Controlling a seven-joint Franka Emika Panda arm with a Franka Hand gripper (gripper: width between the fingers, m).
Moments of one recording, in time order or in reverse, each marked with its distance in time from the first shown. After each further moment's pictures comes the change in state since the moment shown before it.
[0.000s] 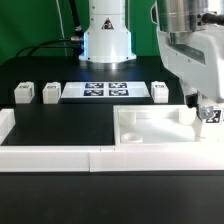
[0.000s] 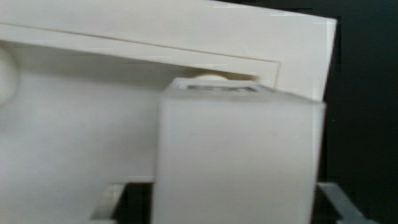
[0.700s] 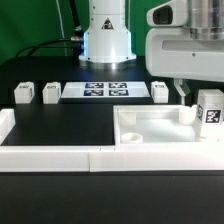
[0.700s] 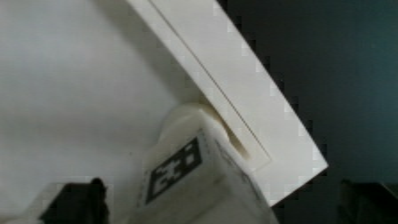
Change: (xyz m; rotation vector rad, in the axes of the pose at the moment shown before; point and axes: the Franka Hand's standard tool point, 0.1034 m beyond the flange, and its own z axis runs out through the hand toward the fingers) arm -0.024 -0.004 -0.002 -0.038 0.049 -0.906
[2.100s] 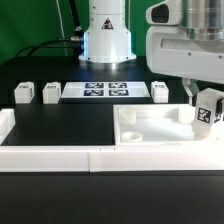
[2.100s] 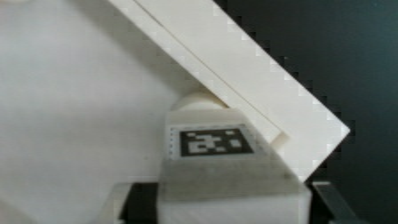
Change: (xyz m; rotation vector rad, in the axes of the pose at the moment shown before) arm 0.003 0.005 0.001 0.016 -0.029 0.594
